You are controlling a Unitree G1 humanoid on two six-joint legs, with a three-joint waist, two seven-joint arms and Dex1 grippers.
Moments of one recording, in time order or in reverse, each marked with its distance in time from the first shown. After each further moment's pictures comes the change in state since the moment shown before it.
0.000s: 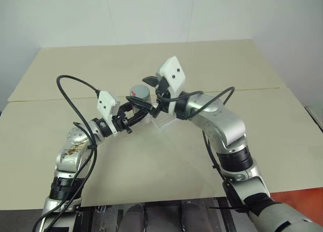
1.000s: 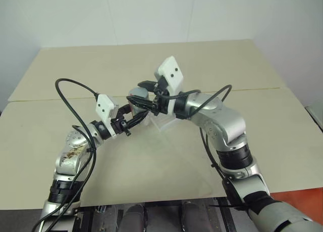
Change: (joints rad) left arm 0.029 0.017 -0.001 0.007 0.002 -0.039 -0.025; right arm -0.024 0.009 -0.017 0.014 0.066 0.072 0.016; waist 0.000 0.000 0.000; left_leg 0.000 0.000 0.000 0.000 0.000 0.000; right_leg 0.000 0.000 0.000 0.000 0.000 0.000
